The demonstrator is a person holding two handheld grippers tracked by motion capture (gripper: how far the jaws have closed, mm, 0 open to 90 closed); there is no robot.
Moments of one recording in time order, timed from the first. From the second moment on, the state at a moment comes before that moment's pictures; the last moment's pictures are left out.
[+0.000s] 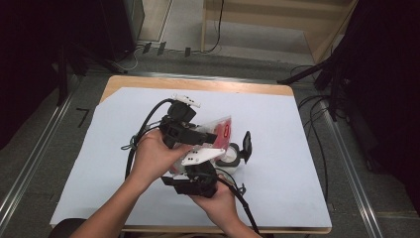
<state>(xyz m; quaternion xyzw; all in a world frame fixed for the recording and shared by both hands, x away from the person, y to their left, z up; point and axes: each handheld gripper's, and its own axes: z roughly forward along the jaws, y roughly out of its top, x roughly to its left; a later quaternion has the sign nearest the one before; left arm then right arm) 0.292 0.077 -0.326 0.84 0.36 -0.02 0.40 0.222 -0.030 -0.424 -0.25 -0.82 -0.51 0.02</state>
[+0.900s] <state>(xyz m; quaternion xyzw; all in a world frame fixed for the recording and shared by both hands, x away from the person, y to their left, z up) 0.289 0.086 -0.330 0.85 0.36 -0.04 0.37 0.212 -0.022 -0.438 -0.23 -0.83 -0.50 0.00</state>
